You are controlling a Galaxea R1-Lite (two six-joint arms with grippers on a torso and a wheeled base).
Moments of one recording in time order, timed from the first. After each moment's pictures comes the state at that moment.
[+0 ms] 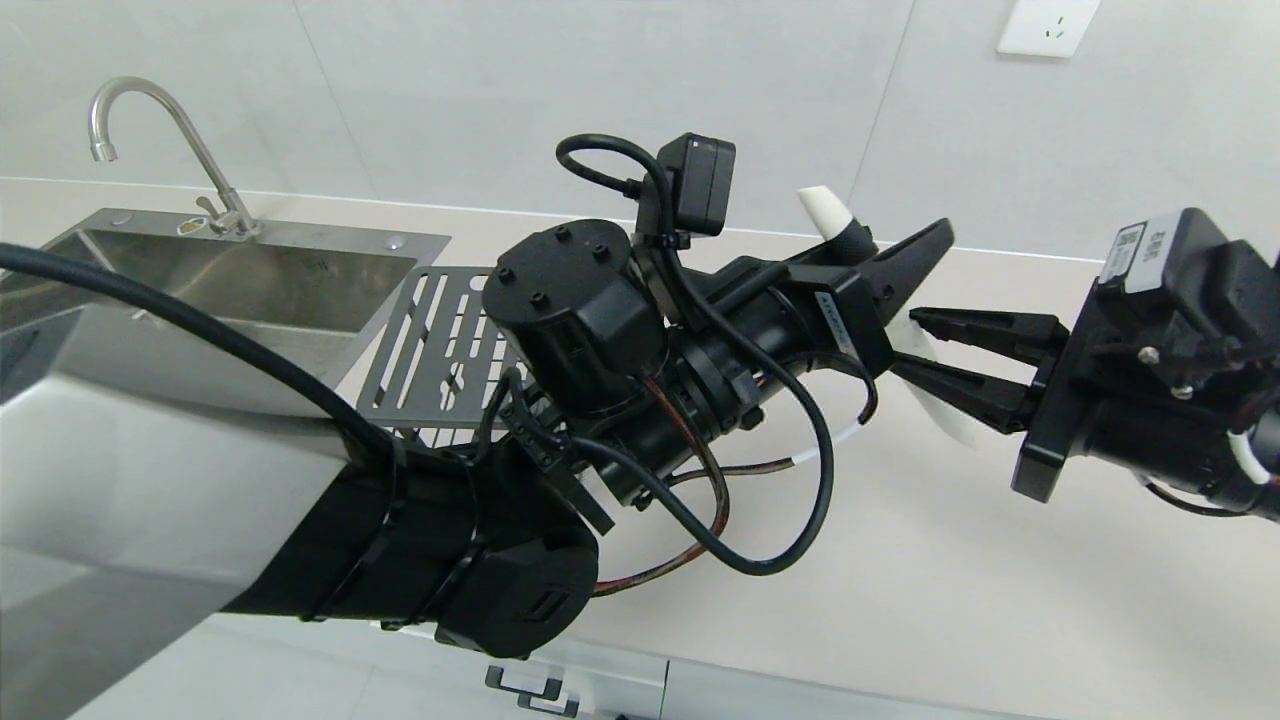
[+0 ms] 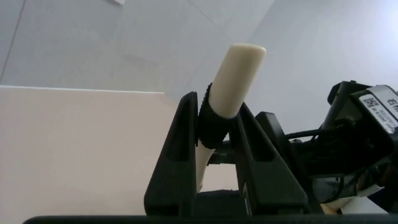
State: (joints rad) left arm -0.94 2.03 -1.20 -1.25 -0.17 -0.43; right arm 0.53 1.36 -0.66 -0.59 0.24 -0.56
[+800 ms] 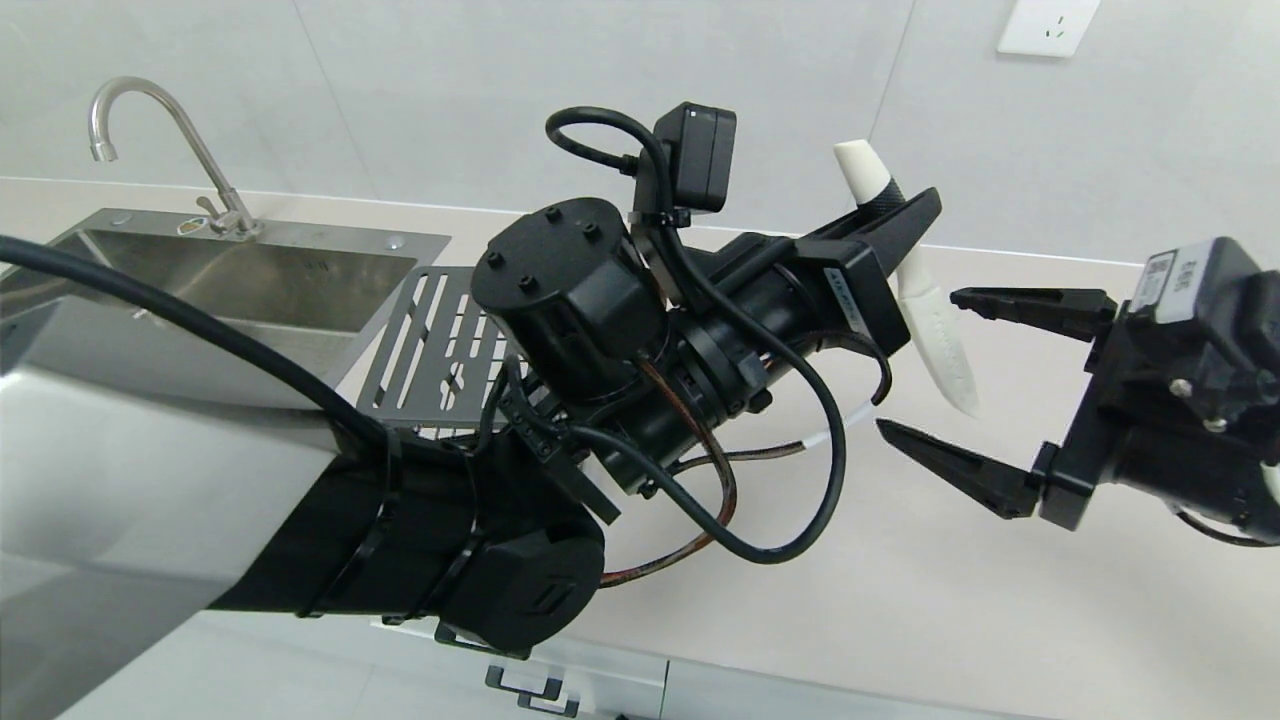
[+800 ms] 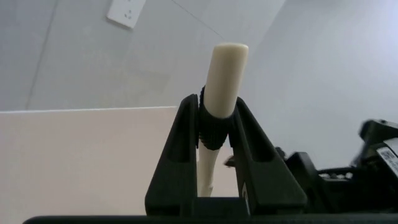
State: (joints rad) left arm -0.95 2.02 -1.23 -1.26 -0.17 -0.41; right arm 0.52 1.31 -0.61 -0.57 0.22 -0.55
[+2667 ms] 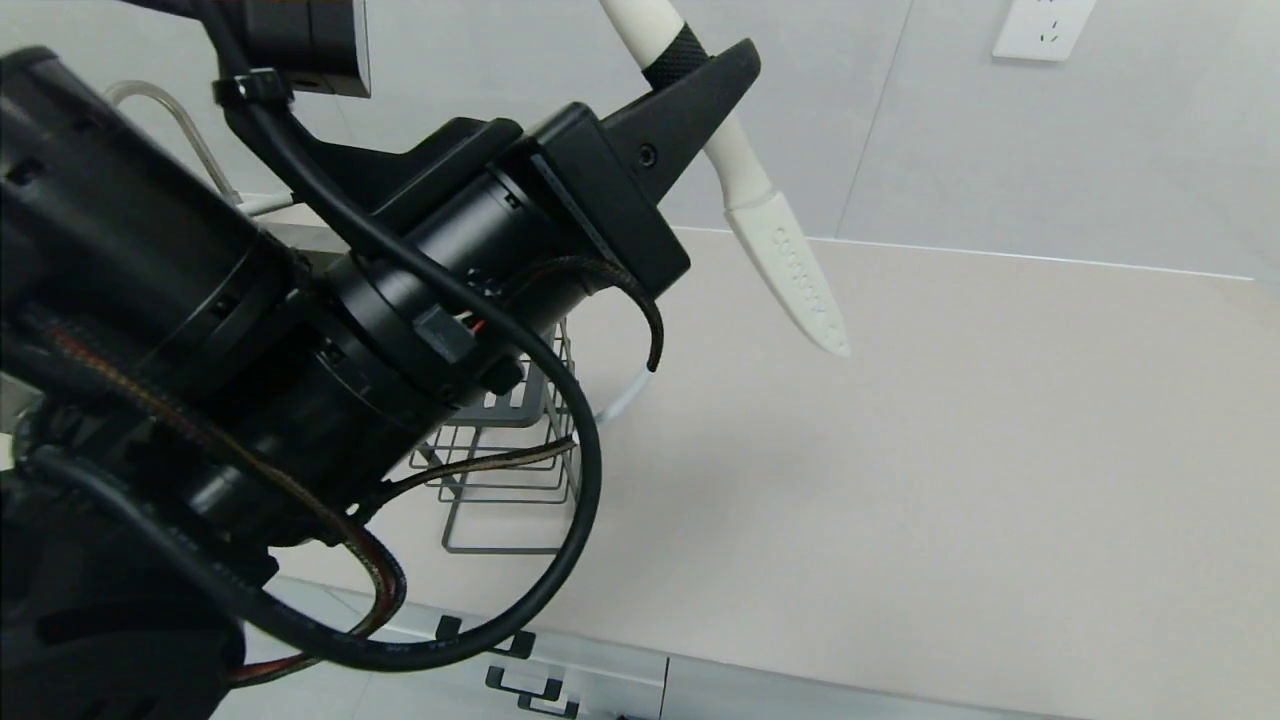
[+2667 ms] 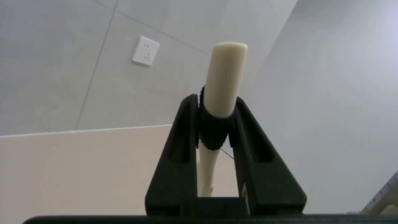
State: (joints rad) left arm -0.92 1.62 -0.90 -1.26 -0.10 -0.30; right arm 0.00 0.01 -0.01 -0.17 0.01 -0.05
